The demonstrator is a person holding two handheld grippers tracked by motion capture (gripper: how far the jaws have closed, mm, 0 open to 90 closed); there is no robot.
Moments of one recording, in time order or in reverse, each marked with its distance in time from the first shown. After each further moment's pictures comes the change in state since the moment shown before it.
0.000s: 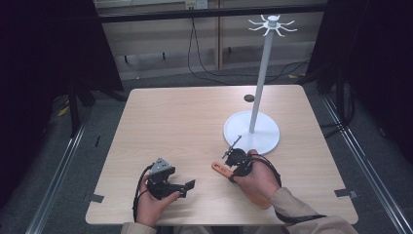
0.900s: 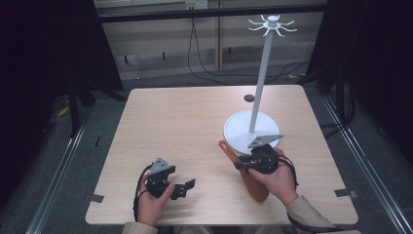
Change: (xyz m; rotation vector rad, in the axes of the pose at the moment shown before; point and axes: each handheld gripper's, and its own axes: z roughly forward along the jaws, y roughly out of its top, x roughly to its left) left arm -0.001 0.001 -0.001 -0.040 -0.007 0.008; right arm -0.021 -0.047 -0.043 -0.546 0.049 0.107
